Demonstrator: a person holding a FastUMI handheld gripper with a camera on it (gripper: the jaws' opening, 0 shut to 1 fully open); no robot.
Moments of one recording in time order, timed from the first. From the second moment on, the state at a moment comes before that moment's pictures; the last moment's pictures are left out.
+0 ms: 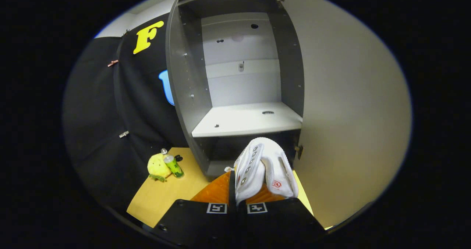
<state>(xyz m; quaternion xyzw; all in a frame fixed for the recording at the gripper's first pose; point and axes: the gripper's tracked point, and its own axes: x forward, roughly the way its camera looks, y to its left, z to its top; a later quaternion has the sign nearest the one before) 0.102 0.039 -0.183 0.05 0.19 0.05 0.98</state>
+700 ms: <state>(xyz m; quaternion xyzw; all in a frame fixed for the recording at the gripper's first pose) 0.288 0.055 -0.118 0.02 0.17 0.06 0.98</state>
